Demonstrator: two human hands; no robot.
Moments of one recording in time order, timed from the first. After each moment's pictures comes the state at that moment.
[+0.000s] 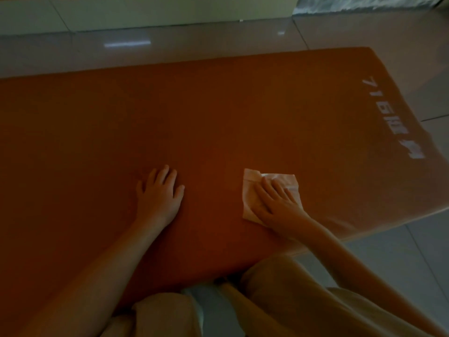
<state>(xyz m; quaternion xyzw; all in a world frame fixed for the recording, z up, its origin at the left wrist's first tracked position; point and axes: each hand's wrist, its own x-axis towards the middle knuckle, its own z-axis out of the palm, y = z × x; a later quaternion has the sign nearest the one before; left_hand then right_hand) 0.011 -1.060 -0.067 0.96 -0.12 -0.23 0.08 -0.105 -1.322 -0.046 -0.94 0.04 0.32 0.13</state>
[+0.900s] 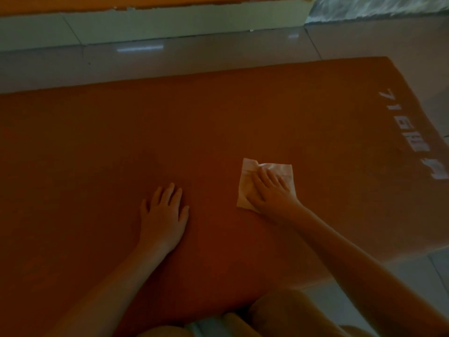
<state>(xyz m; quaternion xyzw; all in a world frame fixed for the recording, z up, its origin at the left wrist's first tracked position) 0.010 -1.062 -0.061 0.96 -0.12 -0.25 0.07 -0.022 -1.329 -0.068 -0.95 0.03 0.29 0.09</state>
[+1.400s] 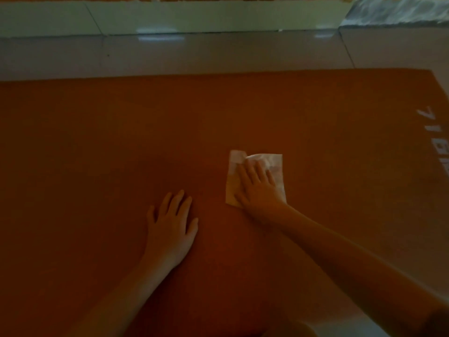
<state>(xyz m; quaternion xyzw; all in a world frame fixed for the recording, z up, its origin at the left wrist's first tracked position) 0.013 -1.063 -0.070 0.96 -0.10 -0.25 0.08 0.038 -1.296 -0.091 -0.97 -0.04 0.24 0.08</state>
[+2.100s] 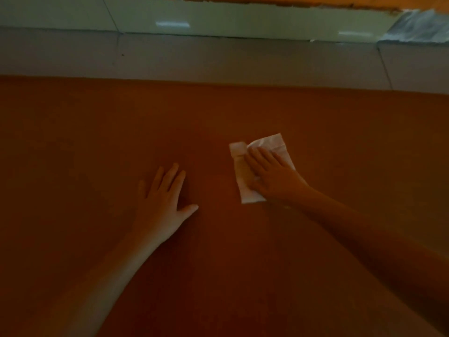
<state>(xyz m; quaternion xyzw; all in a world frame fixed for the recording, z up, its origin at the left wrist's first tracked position) 0.115 -1.046 -0.077 0.97 -0.09 -0.21 0.11 0.151 -1.333 -0.103 -0.96 -0.21 0.19 -0.02</state>
